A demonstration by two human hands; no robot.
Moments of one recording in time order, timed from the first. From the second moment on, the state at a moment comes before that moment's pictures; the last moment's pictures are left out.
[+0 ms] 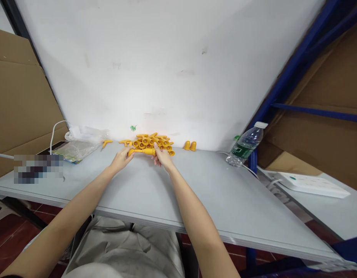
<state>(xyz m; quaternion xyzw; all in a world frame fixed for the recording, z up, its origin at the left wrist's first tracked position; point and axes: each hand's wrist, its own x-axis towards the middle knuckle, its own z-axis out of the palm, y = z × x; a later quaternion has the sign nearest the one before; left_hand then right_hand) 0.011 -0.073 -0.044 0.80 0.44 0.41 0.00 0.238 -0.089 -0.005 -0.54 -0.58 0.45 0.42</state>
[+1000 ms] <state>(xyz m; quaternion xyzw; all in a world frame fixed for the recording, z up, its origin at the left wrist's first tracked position) 0.012 -0.075 -0.040 0.78 0.46 0.42 0.04 0.257 -0.082 -0.009 -0.43 -0.67 0.43 0.43</state>
